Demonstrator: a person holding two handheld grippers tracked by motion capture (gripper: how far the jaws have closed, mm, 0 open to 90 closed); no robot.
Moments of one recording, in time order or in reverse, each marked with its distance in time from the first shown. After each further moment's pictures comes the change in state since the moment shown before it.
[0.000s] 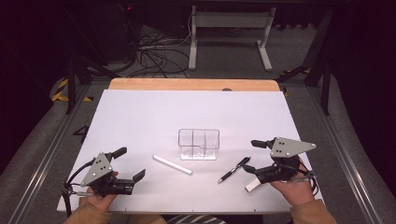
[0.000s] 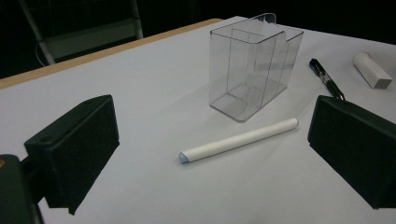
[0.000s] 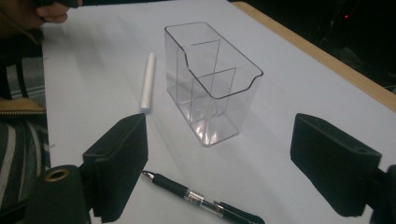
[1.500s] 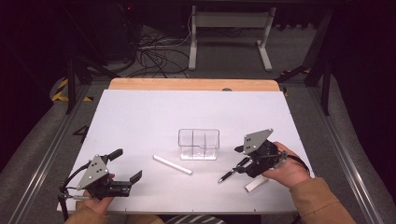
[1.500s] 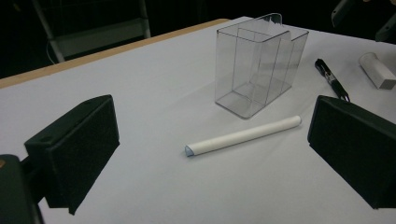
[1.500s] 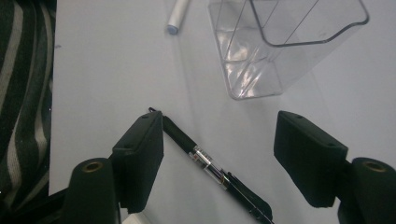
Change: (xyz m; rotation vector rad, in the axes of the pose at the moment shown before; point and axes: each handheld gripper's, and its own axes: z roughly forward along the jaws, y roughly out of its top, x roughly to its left) left arm -0.002 -0.003 -0.010 -0.002 0.034 -0.018; right arm -0.019 0.015 0.056 0.374 0.238 -0.236
